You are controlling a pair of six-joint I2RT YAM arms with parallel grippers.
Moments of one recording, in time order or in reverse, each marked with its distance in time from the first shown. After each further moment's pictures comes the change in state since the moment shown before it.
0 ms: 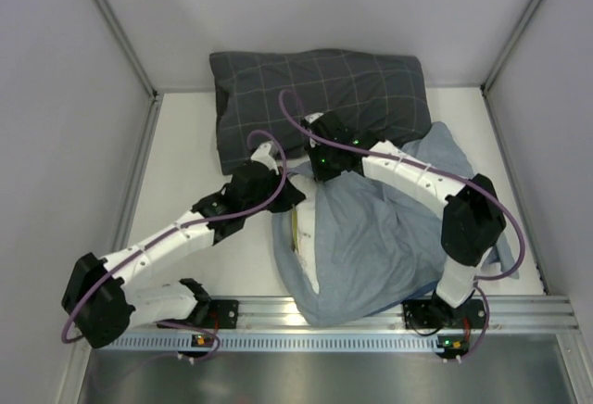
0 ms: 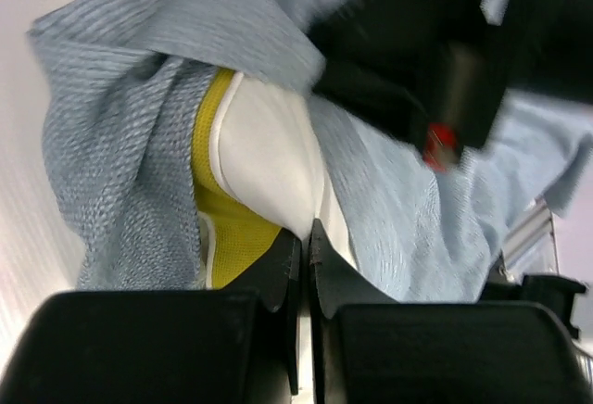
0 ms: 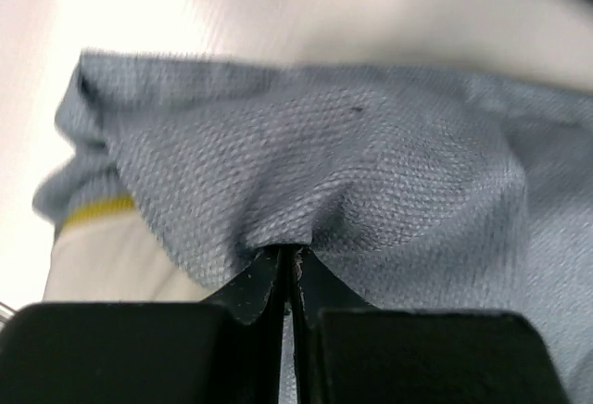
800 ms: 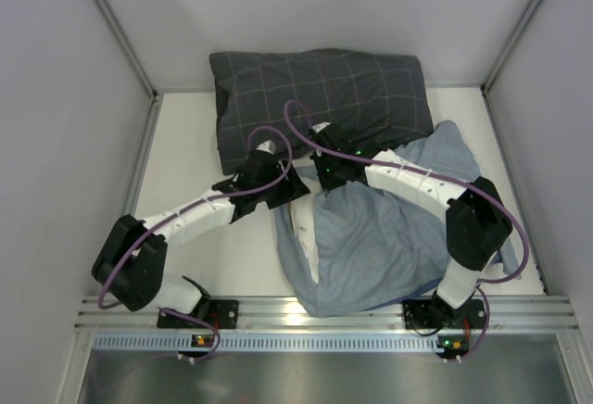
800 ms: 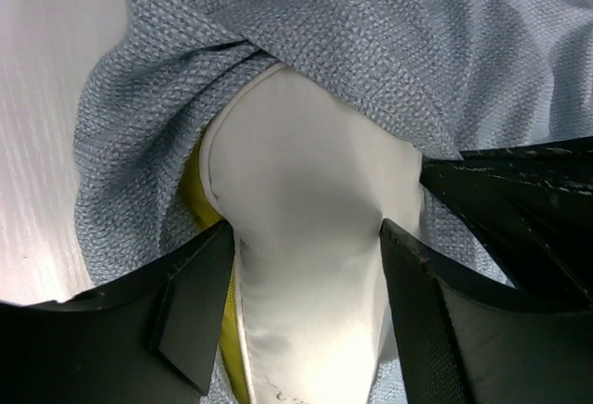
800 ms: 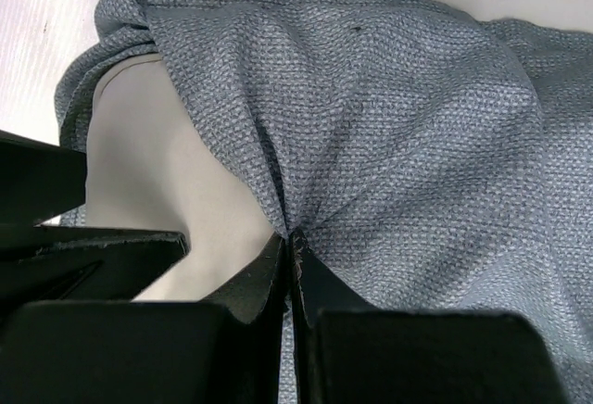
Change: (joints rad) left arm 0.106 0.239 0.047 0.014 0.019 -0.109; right arm 0.002 -0.028 -0.090 0.045 0.062 0.033
